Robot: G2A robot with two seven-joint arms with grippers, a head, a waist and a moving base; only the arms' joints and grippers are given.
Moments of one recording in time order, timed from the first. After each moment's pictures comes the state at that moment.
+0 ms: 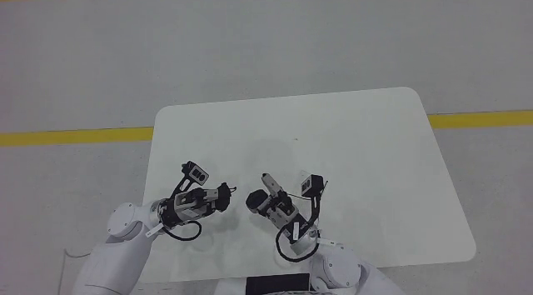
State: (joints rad) left arm 1.64 -1.04 -1.38 -1.53 -0.90 -0.17 -1.35; right arm -1.70 -1.25 0.80 -1.79 0.36 -0.34 0.04
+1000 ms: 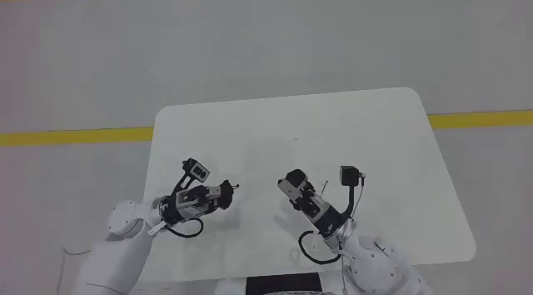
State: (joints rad) left arm 1.63 -1.03 -1.39 -1.58 -0.85 -0.16 -1.32; right arm -1.85 -1.18 1.06 -1.98 -0.31 -0.34 0.03
